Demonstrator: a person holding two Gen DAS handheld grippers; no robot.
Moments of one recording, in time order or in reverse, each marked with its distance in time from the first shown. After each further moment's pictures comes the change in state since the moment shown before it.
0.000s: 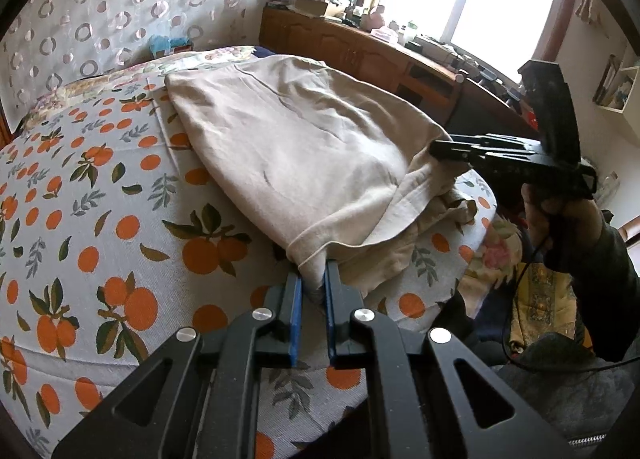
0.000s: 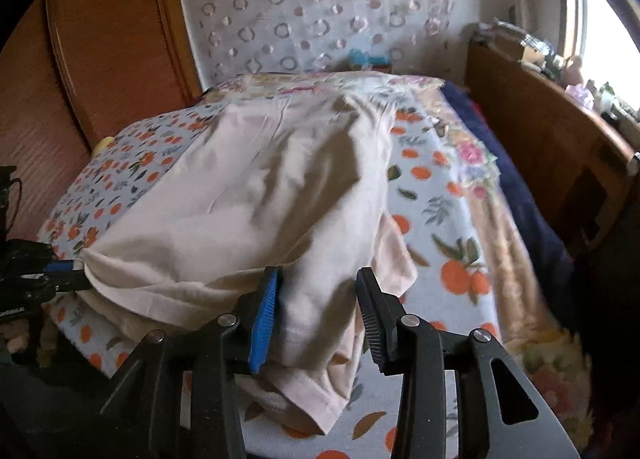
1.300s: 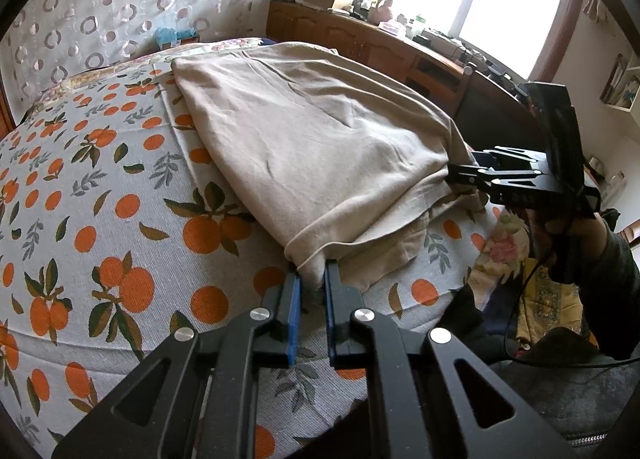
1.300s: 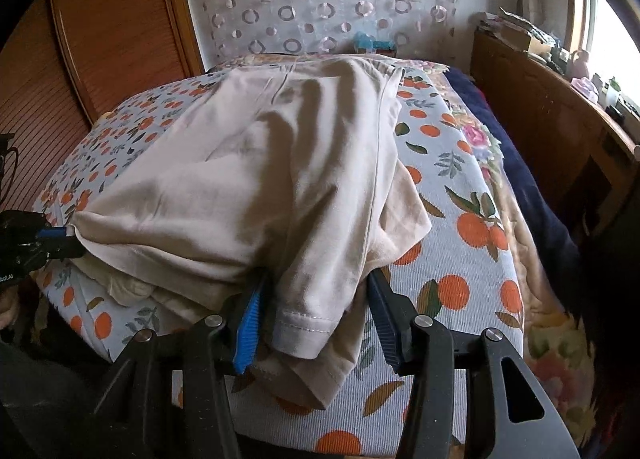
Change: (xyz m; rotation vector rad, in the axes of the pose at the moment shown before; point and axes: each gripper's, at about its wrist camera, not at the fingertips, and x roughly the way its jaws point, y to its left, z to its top) left arm 0.009 0.003 -0.008 -0.020 0.025 0.023; right arm 0.016 0.004 -0.016 -0.025 0.065 -0.043
